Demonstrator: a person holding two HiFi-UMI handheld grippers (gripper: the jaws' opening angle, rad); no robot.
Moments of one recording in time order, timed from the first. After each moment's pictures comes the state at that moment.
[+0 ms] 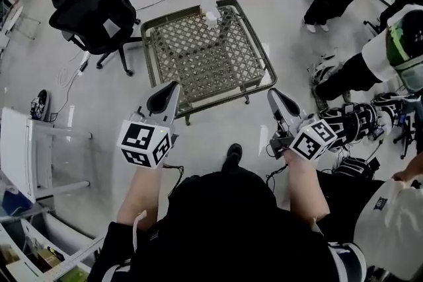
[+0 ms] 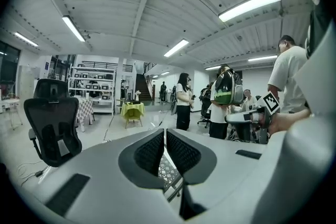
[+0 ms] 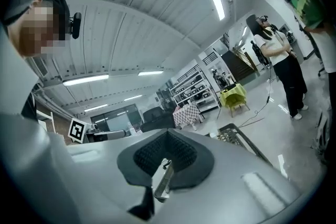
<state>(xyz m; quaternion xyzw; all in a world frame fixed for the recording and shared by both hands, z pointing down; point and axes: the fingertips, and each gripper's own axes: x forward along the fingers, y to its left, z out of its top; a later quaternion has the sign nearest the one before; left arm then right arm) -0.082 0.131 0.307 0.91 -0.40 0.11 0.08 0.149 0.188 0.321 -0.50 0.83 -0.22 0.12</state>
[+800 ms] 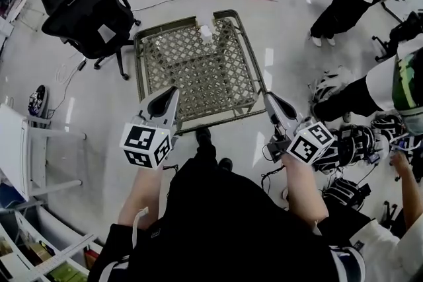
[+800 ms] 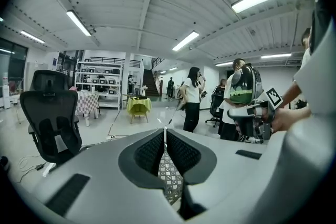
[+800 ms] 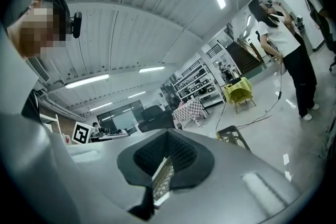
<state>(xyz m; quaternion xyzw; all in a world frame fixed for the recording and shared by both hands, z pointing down) -0.007 0.031 0.342 0.88 -0.44 0.13 0.11 0.224 0.074 0.337 -0.46 0.85 -0.25 0.11</state>
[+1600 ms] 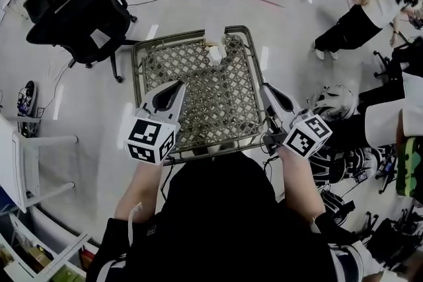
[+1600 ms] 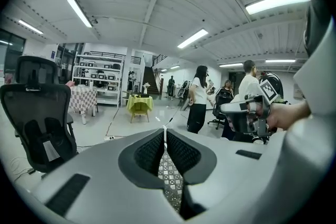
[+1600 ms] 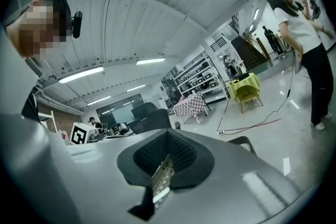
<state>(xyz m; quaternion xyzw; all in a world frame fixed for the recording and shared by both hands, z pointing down) -0.018 -0.139 0.360 0.89 -0.42 0.13 0.13 0.183 -0.118 0.333 -0.44 0.86 -0.25 0.07</state>
